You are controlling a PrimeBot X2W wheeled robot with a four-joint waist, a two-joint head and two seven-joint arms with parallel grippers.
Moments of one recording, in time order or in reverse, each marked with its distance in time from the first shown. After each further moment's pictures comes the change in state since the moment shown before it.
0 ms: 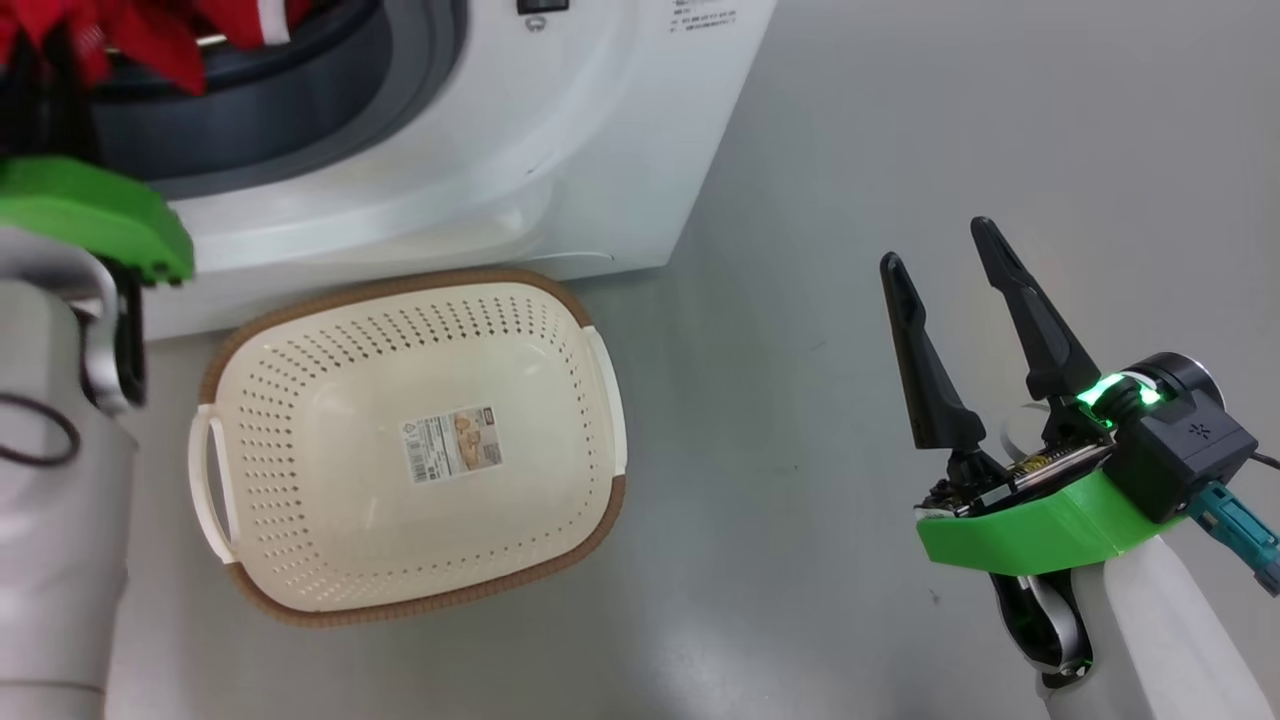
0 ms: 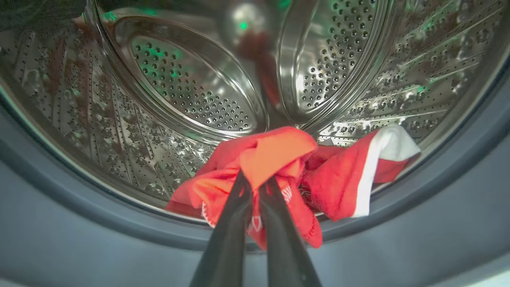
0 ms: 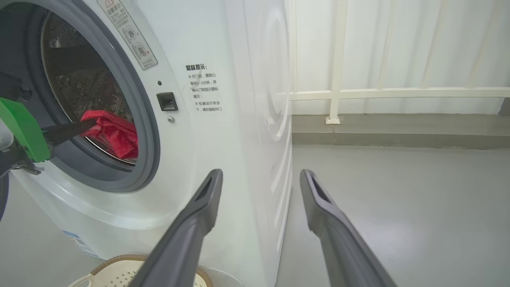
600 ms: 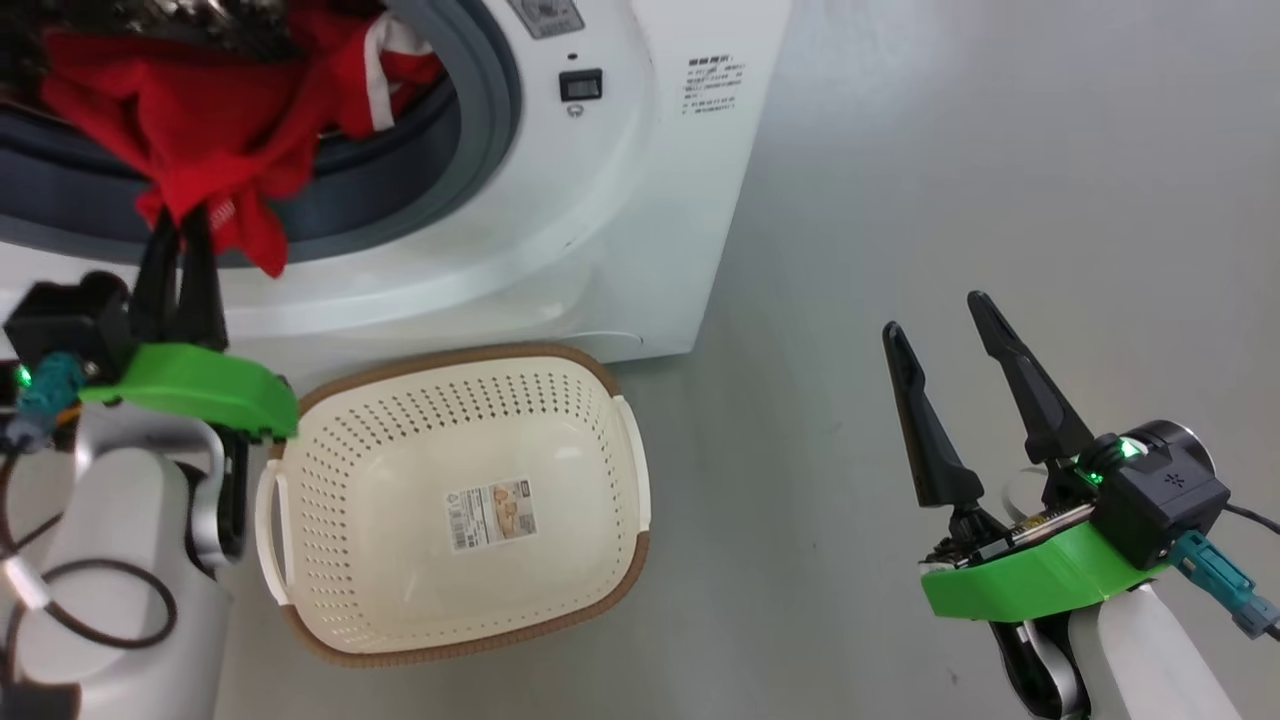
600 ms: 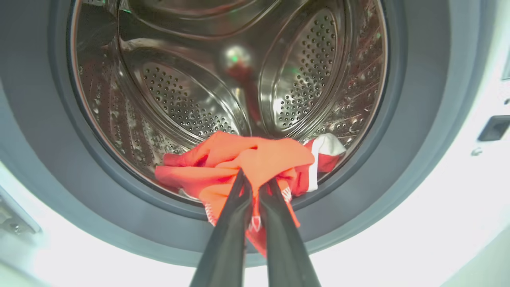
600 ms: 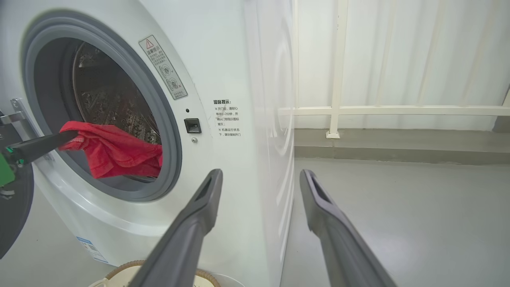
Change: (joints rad) left arm 0.304 -0.062 0.040 -0.245 -0.014 -0.010 0.000; right arm 0.087 0.001 -0.011 0.021 -0.015 0.000 0.000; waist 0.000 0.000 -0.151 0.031
